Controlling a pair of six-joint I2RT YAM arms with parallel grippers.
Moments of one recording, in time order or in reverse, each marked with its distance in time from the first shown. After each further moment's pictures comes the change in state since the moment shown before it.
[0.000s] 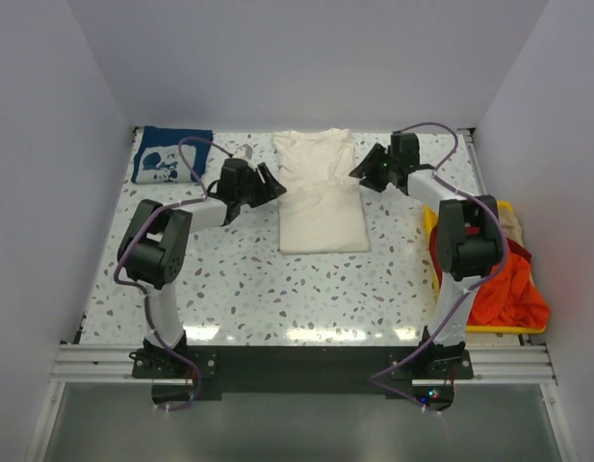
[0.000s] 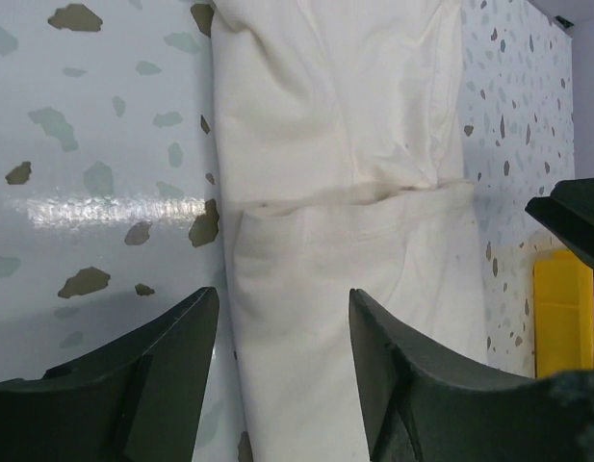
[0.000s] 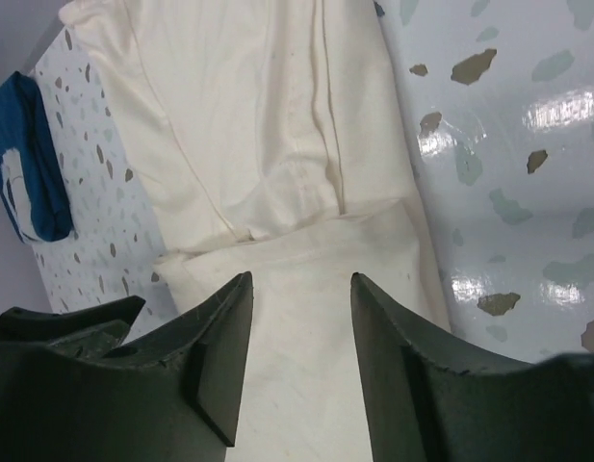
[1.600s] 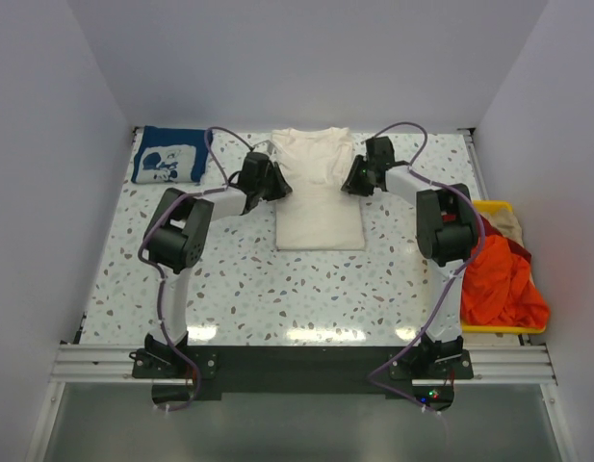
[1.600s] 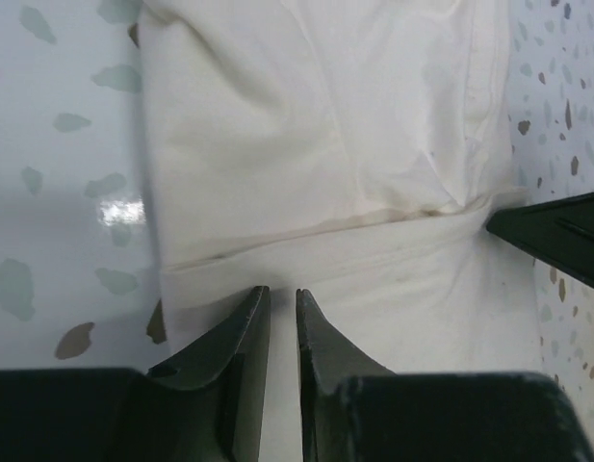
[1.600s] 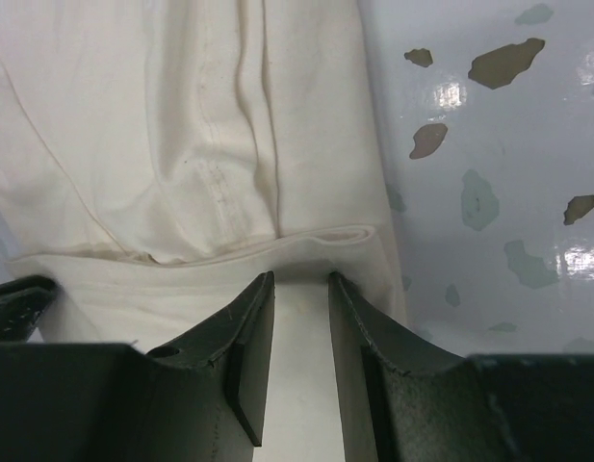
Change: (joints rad) left arm -0.056 0.203 0.227 -0.068 -0.052 0.098; right arm 0.084 0.196 0.174 -0.116 0.125 -0.170
